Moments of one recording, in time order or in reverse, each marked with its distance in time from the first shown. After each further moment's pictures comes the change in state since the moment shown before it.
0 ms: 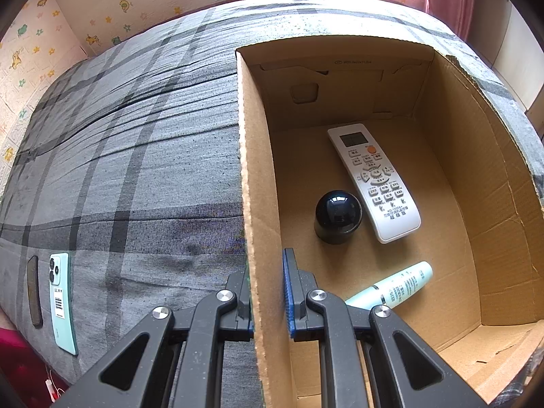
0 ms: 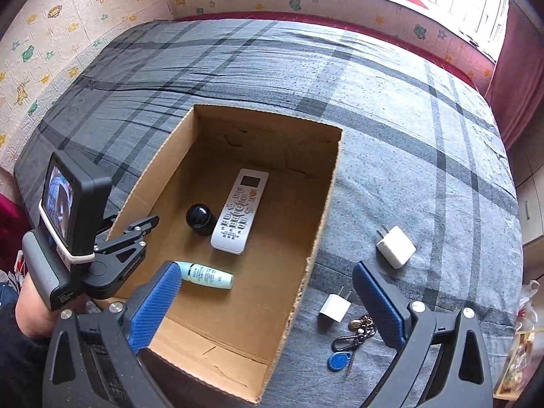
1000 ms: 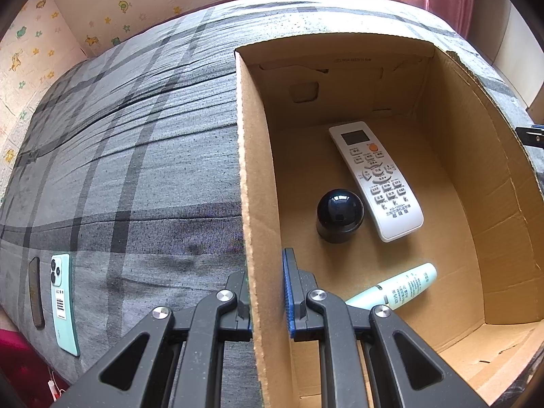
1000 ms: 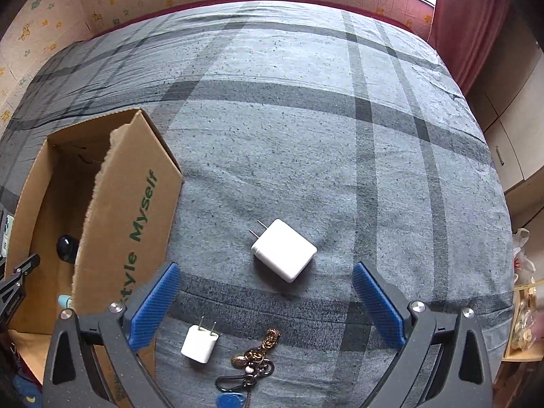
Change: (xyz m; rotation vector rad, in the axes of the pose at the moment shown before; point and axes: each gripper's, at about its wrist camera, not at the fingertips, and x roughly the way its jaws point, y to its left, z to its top) left arm 0.001 -0.003 0.001 0.008 0.006 0.011; right arm 0.079 -0.158 -0.004 0.200 0.058 -0.145
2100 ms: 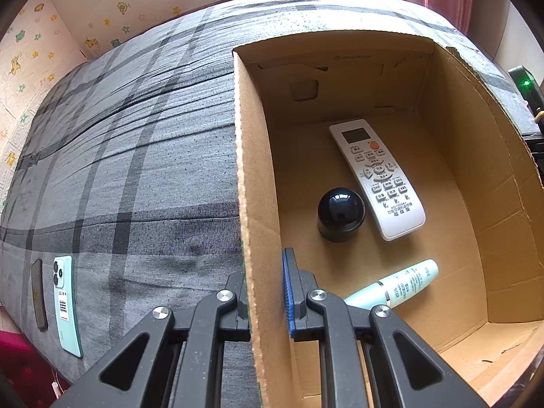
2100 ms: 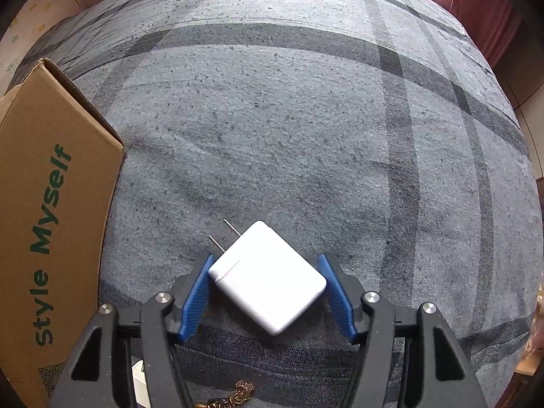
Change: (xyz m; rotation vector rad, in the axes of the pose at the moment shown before) left arm 0.000 -0.003 0.001 0.013 0.005 0.014; right arm 0.092 -0.019 0.010 -0.012 0.127 0.023
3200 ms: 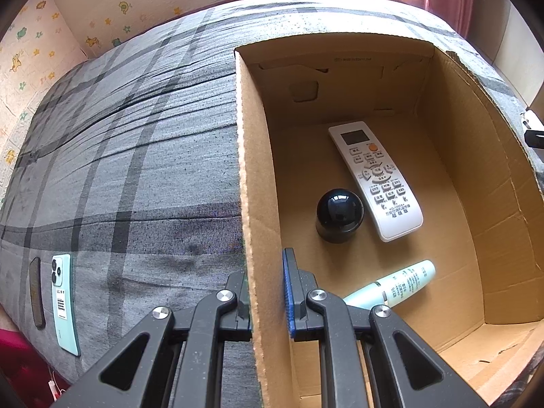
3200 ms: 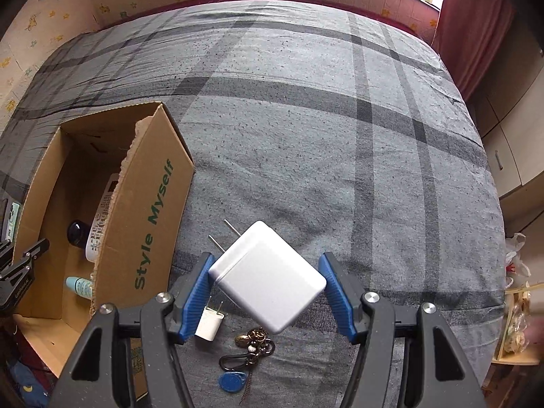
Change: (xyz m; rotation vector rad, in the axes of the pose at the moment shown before) left arm -0.001 0.003 -0.001 -0.012 -0.006 -0.013; right arm -0.121 0.034 -0.031 -0.017 -0.118 -0.020
